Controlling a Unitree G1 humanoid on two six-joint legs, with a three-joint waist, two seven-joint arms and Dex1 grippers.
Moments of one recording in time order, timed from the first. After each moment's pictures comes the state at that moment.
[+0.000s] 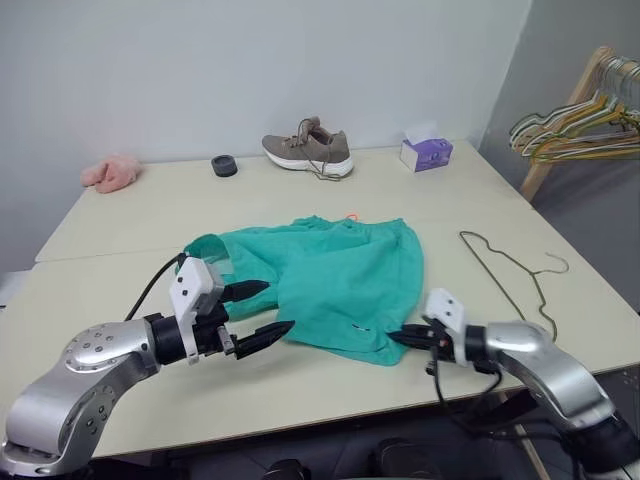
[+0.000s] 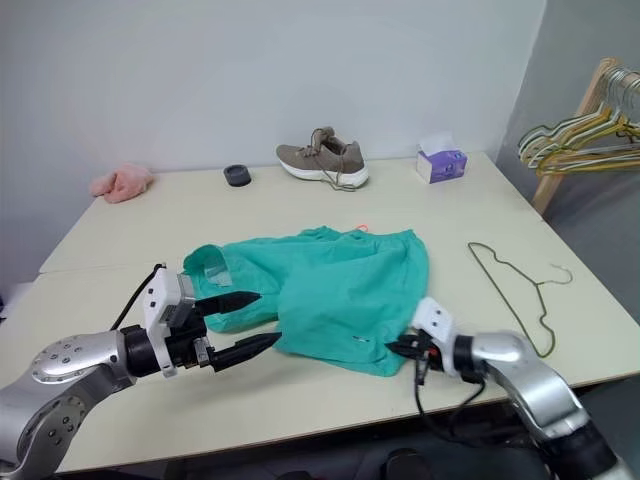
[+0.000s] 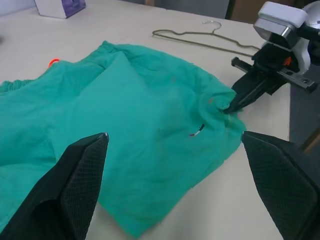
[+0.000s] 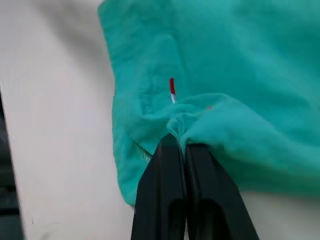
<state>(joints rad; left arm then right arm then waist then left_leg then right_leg) 0.07 0.79 0.25 -0.55 -0.69 0.65 -0.84 -0.26 -0.58 0.36 -0.23 0.24 0.49 0.90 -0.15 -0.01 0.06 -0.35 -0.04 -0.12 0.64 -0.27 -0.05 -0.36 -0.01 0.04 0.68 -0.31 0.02</state>
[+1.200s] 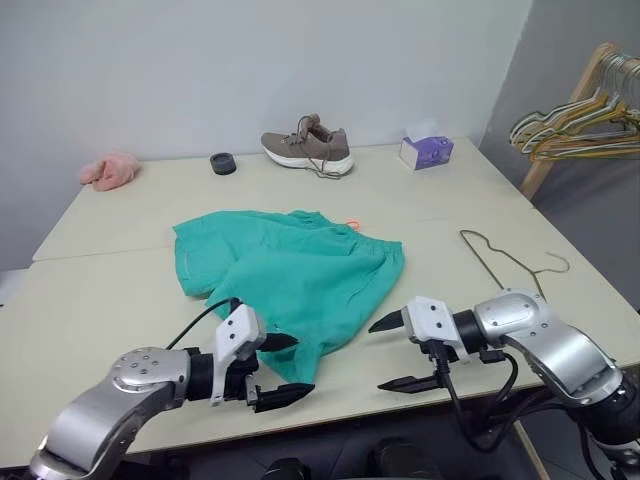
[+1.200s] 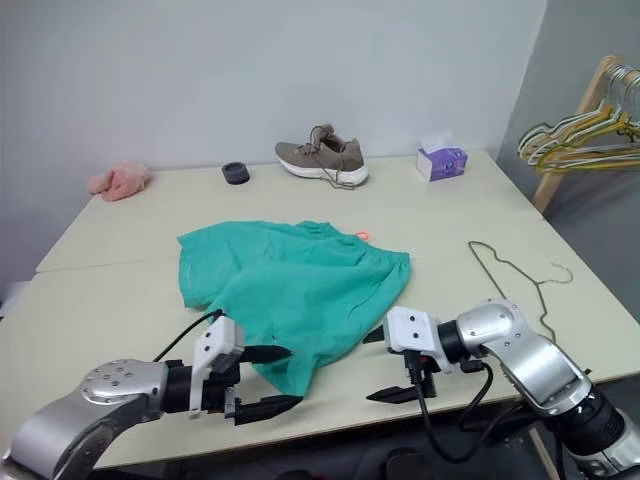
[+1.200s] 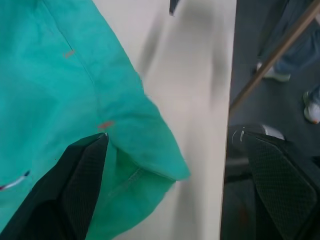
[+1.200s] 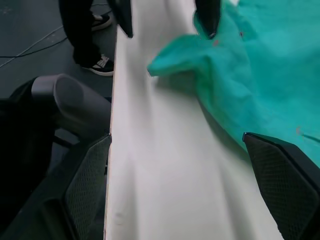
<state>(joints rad) 0.11 0.82 -0.08 -0.53 -0.52 0.62 -0.91 -0.30 -0.78 0.34 -0.46 0.28 0.49 1.17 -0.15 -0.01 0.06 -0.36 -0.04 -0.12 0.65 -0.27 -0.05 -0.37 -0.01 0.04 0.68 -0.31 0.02</state>
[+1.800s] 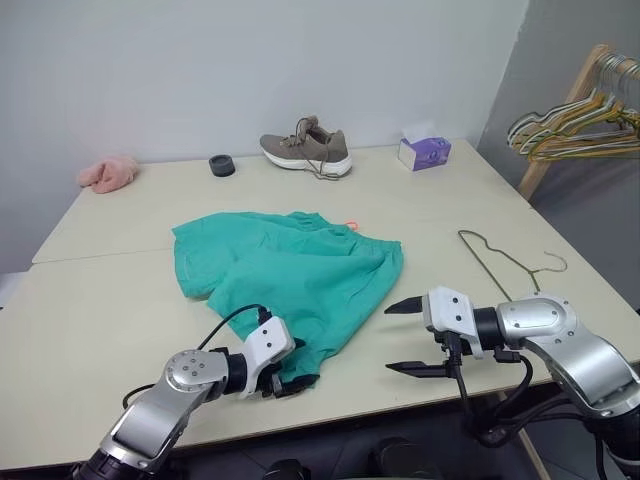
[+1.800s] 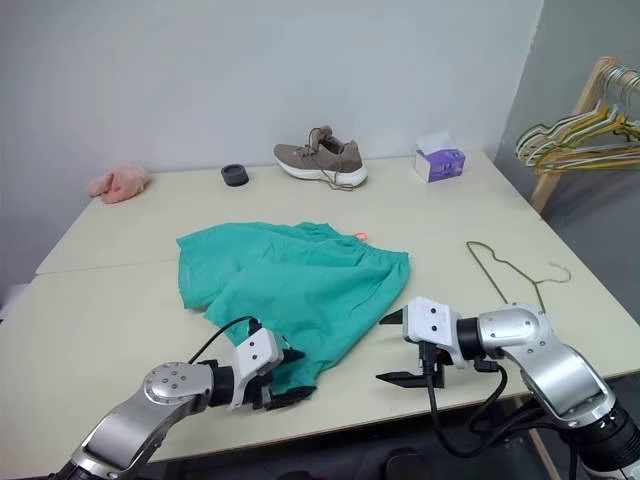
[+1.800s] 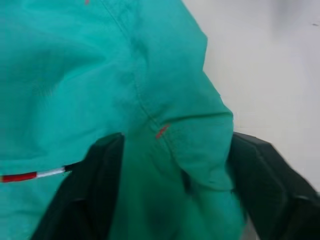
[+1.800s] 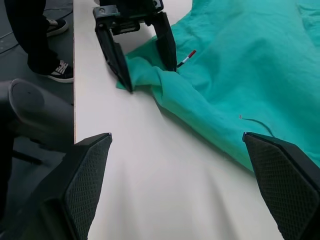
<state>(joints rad) 0.04 0.71 -0.25 -0.31 -0.22 0.42 -0.84 -0.23 -0.79 0.24 -0.48 0.27 0.45 1.08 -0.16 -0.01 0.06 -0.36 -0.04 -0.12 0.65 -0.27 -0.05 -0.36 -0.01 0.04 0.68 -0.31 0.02</state>
